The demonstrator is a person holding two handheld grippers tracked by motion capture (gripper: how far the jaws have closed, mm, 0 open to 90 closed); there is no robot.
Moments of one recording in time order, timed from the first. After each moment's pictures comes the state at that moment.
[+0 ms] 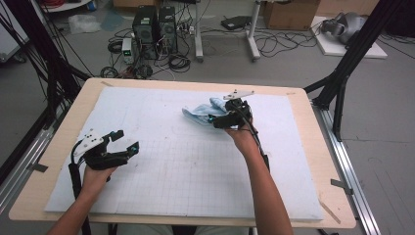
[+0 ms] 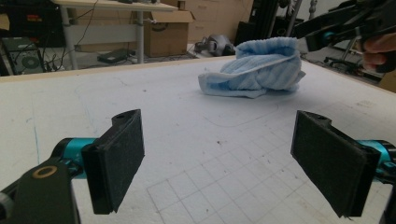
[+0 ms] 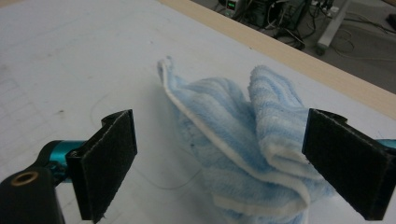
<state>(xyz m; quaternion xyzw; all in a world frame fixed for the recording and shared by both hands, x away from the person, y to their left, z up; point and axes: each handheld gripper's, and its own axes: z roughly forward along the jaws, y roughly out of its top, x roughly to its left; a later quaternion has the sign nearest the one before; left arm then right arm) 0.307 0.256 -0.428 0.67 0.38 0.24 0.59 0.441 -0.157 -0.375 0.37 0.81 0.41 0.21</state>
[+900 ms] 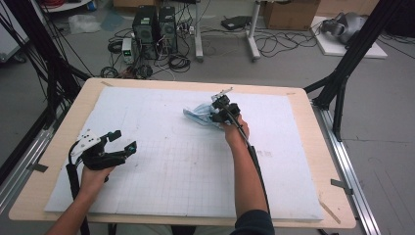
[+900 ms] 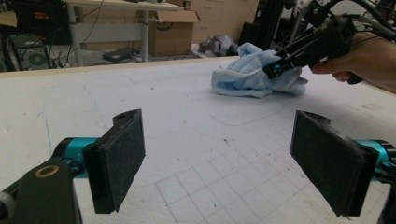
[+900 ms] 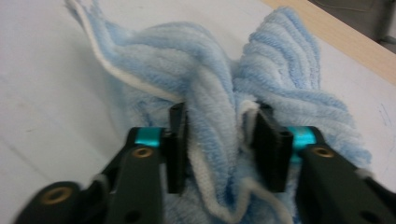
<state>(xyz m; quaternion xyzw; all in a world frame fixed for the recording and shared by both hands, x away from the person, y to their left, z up) 0.306 0.262 -0.428 0.66 0.39 0.24 0.59 0.479 -0.130 -0.406 0.40 0.84 0.29 0.22</state>
